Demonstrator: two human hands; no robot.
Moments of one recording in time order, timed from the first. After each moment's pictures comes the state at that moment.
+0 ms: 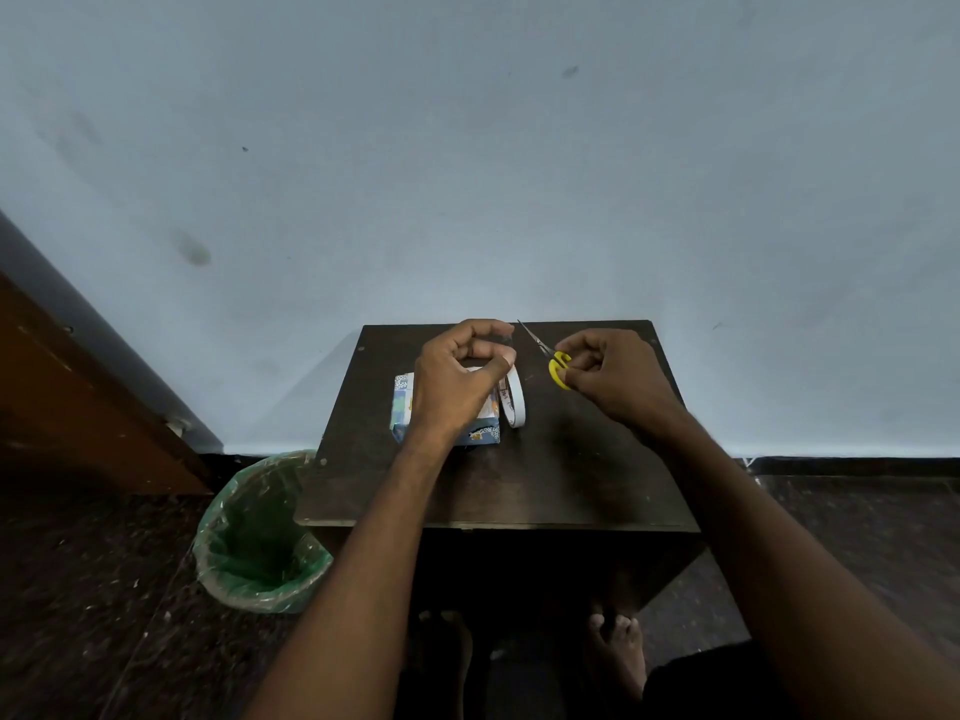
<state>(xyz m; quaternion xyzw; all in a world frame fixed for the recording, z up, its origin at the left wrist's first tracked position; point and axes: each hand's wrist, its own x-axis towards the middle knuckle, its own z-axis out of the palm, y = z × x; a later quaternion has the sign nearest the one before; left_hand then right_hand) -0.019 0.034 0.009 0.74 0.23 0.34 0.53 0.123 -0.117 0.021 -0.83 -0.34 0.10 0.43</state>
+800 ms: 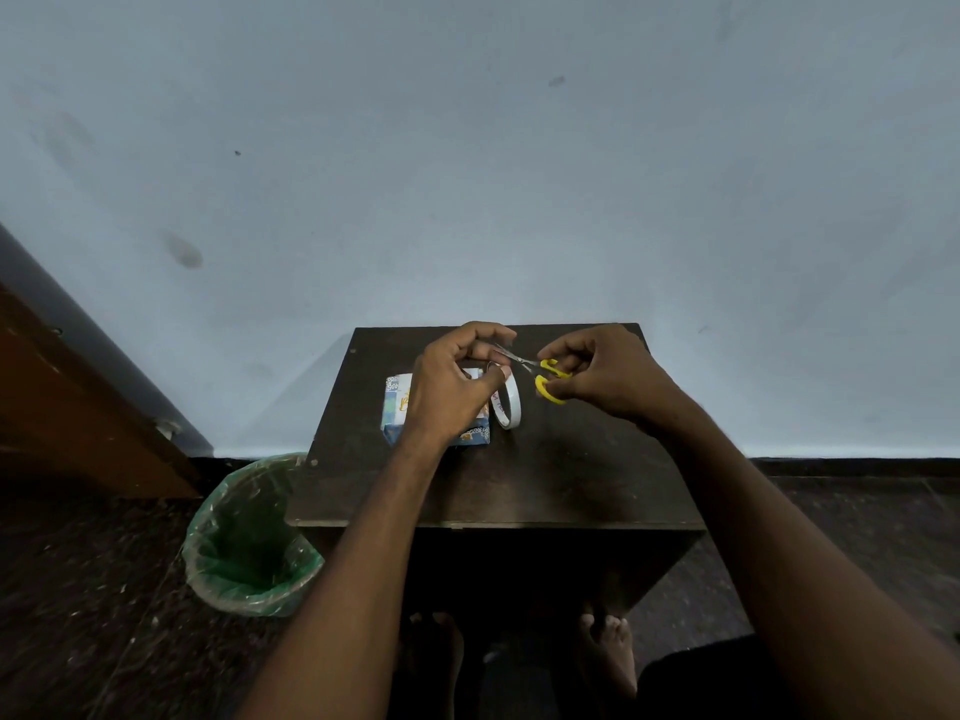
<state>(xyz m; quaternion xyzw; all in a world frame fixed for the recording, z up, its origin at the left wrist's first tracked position) -0.019 0.030 0.013 0.81 0.18 0.33 0.46 0.128 -0.128 0.042 -0.81 -0.40 0.15 0.40</state>
